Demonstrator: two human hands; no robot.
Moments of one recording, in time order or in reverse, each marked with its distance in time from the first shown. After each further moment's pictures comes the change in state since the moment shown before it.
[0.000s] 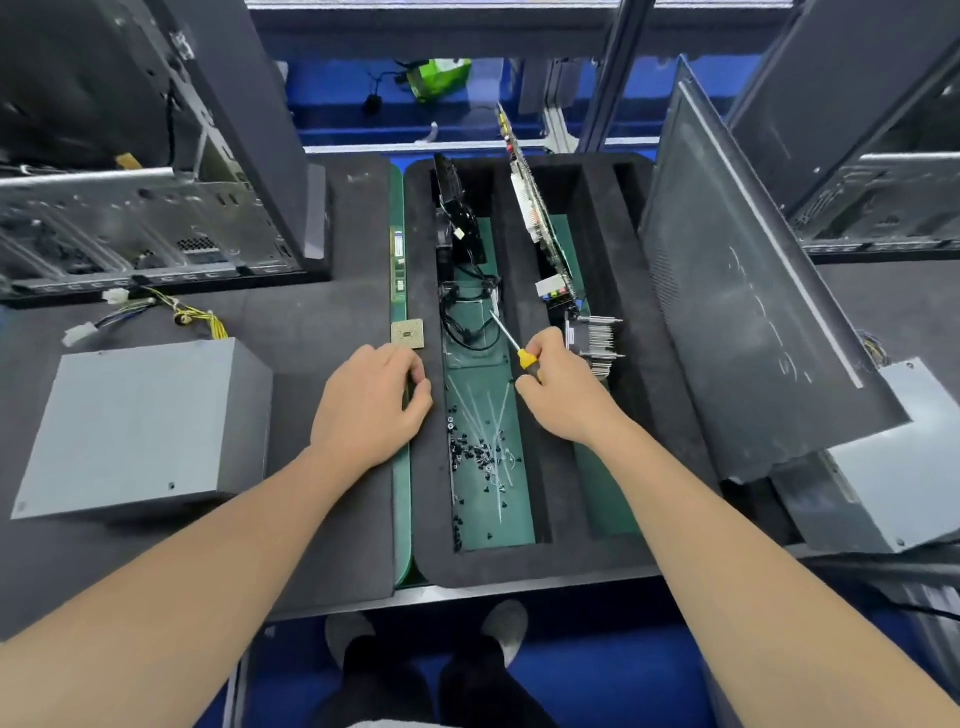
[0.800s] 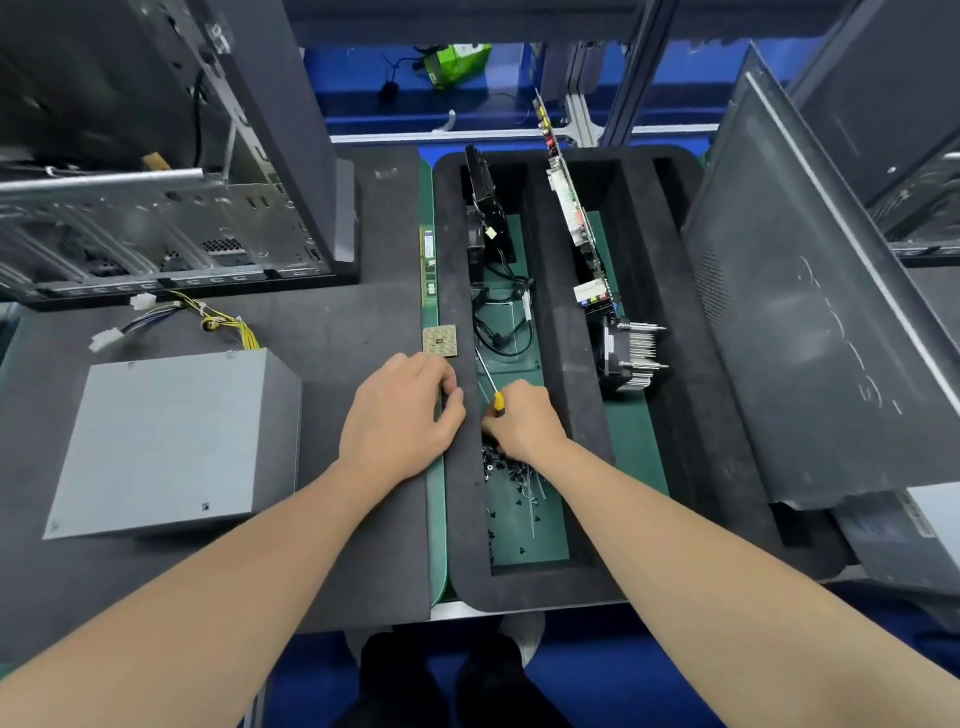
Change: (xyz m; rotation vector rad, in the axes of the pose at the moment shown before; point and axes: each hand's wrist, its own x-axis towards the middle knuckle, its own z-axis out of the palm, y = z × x) left_hand 0.001 -0.007 0.004 -0.042 0.000 -0.003; right_hand 0.046 -0.017 0.093 -0.037 -0.053 0.206
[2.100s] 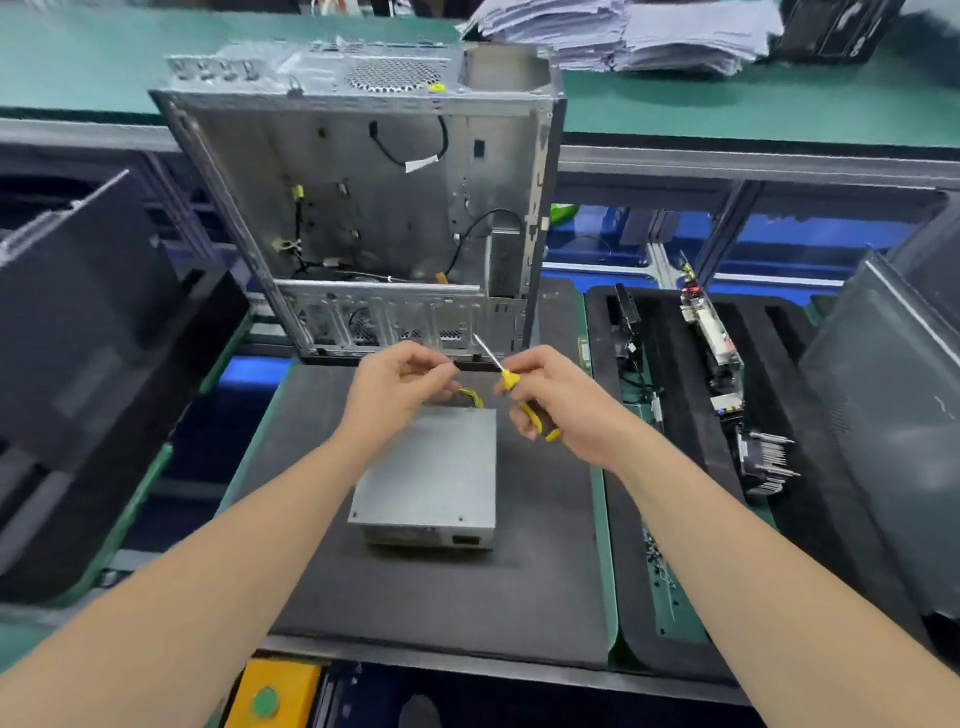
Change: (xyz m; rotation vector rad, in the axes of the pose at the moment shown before) left_hand -0.027 -0.149 -0.183 -1.086 0.219 -0.339; right_hand -0.085 -0.218 -0.028 0.749 -0.265 -0.380
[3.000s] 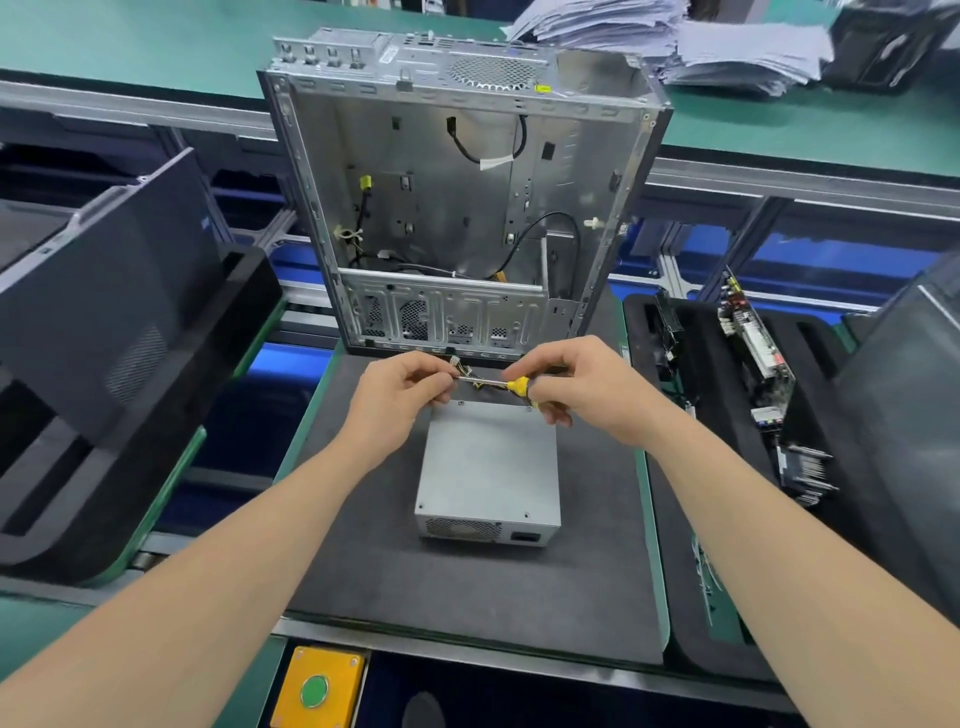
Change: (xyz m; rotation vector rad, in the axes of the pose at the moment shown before) left_hand -0.011 -0.017 -0.074 0.133 -0.007 0.032; right_hand 0.005 -0.038 0.048 -0.479 -0.105 -0.150
